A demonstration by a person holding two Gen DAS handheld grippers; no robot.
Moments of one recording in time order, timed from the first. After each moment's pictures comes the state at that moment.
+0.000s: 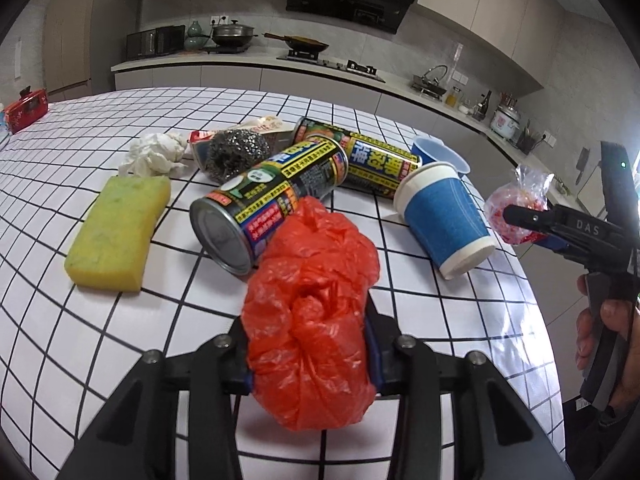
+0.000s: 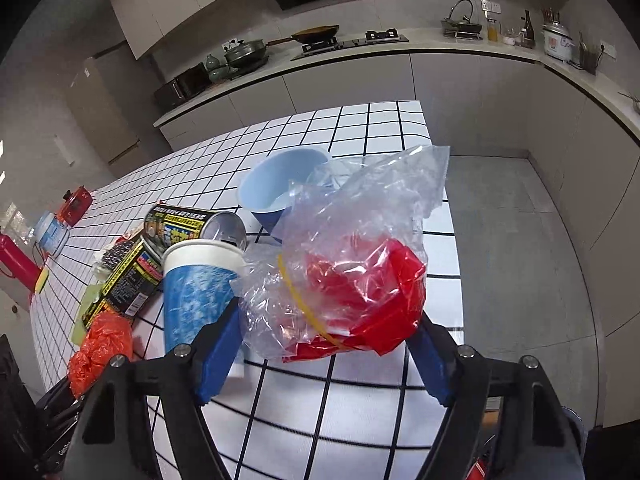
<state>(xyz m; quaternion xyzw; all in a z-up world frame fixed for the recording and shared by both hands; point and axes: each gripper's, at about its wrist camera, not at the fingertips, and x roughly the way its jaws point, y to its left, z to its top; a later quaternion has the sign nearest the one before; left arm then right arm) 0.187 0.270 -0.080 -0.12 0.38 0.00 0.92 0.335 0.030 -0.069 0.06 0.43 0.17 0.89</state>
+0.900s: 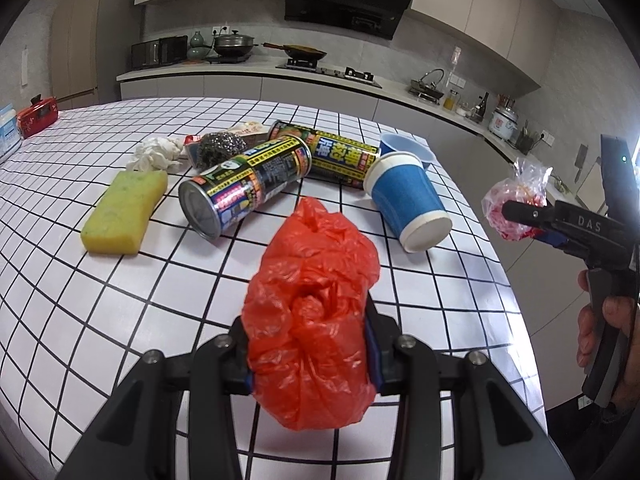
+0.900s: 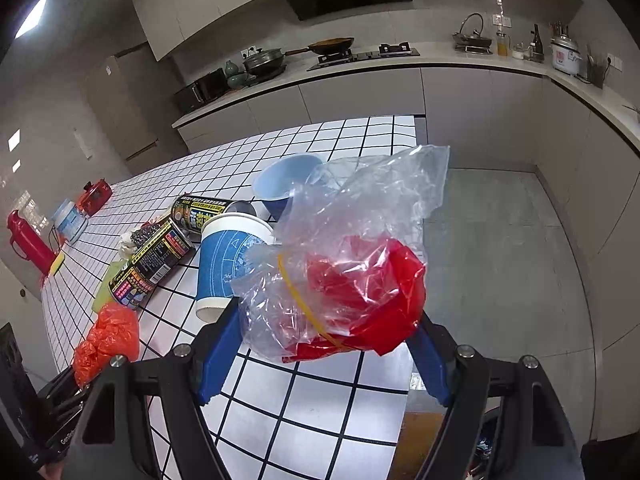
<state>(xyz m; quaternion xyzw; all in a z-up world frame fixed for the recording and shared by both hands) 0.155 0.236 -0.069 -0.11 0.37 0.02 0.92 0.300 -0.003 -0.052 0.05 0.41 0.19 0.89</state>
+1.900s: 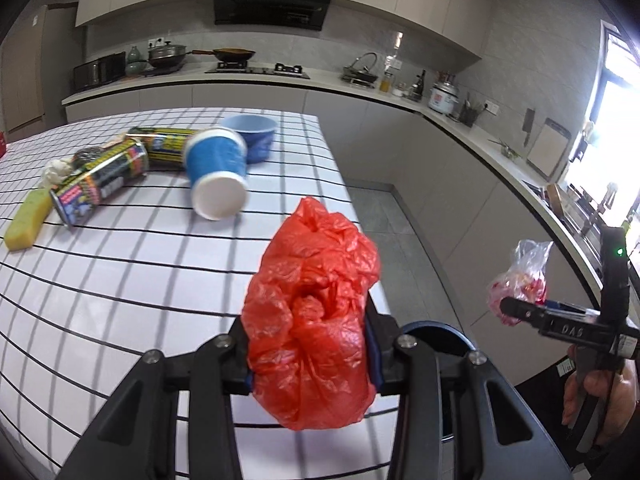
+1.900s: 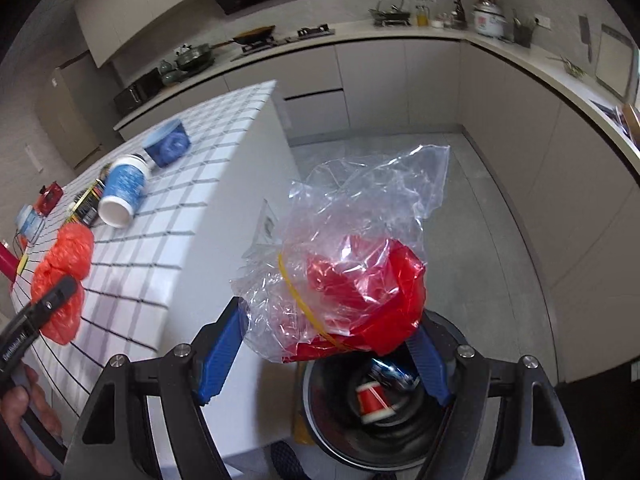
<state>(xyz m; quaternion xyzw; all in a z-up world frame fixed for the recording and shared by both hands) 0.135 0.079 -0.059 -0.08 0.37 -0.07 0.93 0.193 -0.200 -0.095 0.06 0.46 0.08 0.88</state>
